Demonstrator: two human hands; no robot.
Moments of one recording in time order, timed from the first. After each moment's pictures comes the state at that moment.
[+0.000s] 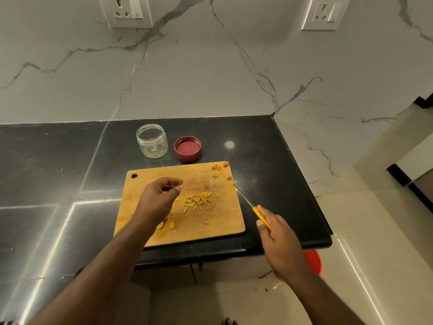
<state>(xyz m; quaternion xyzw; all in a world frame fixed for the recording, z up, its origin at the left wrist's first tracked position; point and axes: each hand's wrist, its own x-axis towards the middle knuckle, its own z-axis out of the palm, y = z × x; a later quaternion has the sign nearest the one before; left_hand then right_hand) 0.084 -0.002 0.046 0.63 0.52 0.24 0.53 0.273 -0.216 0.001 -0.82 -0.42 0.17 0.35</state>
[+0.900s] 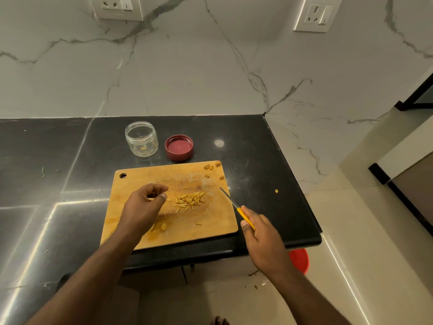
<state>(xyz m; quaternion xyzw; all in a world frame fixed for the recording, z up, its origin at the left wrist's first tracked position) 0.068 0.006 0.017 0.65 0.53 0.24 0.48 0.262 -0.204 0.000 -0.82 -0.43 0.19 0.33</state>
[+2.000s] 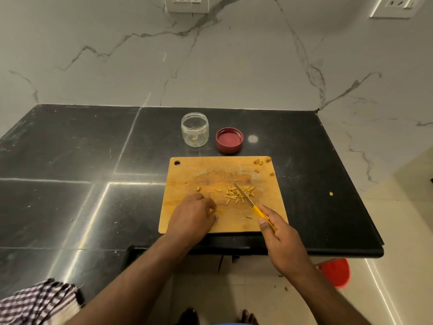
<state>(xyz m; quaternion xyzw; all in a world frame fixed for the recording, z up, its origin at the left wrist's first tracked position) 0.028 -0.015 0.005 0.85 0.46 0.08 0.23 0.199 -0.167 0.000 -0.76 -0.44 0.28 0.38</state>
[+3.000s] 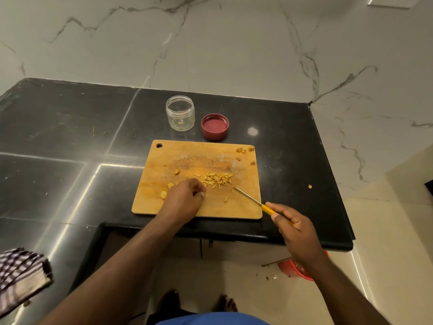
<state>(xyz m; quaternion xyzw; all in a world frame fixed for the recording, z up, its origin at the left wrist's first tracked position) 0.071 -0.034 0.002 0.75 0.54 0.10 0.36 0.289 -0.213 -0.006 -0.73 -0.39 0.33 0.45</state>
